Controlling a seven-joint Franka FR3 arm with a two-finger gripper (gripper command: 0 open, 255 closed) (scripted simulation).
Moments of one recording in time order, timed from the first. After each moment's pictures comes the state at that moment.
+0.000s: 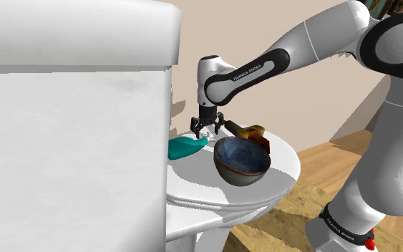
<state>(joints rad) 0.05 0.22 0.15 -2.04 -0.13 2.17 0.63</state>
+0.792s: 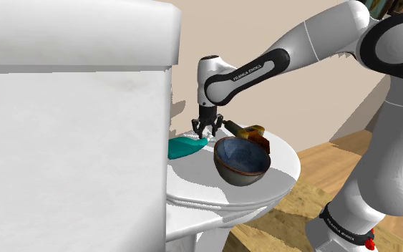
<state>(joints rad) 0.05 0.22 0.15 -2.04 -0.13 2.17 0.63</state>
